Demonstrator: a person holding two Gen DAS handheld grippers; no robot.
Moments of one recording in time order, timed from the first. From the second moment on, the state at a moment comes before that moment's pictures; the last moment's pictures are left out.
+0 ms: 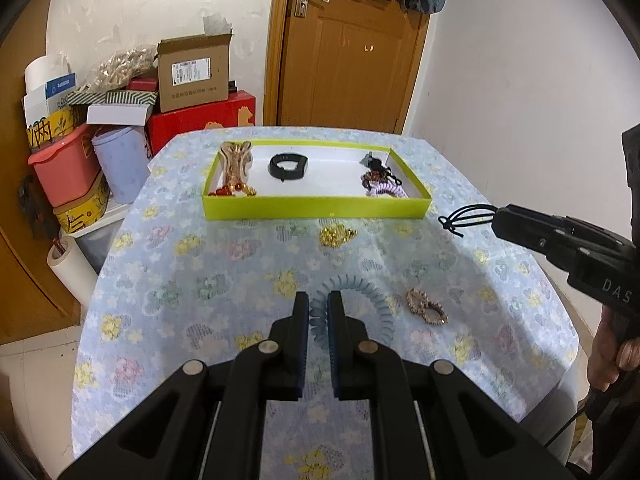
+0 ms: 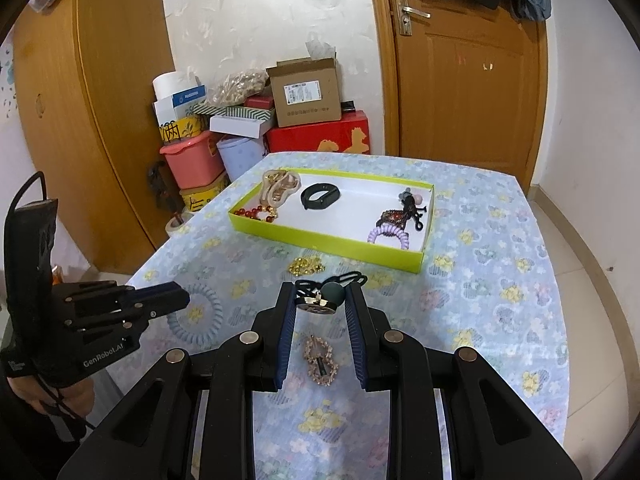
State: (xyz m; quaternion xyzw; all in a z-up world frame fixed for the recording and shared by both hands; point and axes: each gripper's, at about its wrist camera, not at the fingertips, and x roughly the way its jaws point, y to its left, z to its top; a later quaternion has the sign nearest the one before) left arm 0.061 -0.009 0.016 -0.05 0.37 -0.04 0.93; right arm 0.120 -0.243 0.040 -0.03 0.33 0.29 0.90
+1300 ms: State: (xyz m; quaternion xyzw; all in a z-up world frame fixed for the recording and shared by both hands) left arm 0.139 0.012 0.034 -0.06 0.37 -0.02 0.93; right arm 0.177 -0.229 0.049 -0.05 0.32 0.27 0.90
